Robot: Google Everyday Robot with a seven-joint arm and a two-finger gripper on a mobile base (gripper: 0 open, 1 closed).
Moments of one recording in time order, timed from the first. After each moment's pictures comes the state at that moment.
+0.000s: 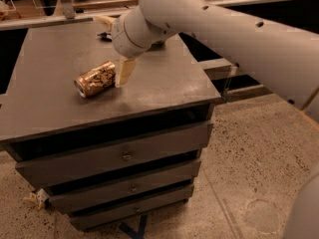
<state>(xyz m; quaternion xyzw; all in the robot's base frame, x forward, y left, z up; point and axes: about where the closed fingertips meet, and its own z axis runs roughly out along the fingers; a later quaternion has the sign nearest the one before) 0.662 0.132 0.908 -0.80 0.41 -0.04 0.43</state>
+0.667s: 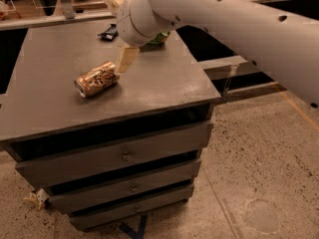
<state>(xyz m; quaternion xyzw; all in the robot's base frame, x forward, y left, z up) 0.670 0.113 0.953 -0.75 0.46 -0.06 0.47</state>
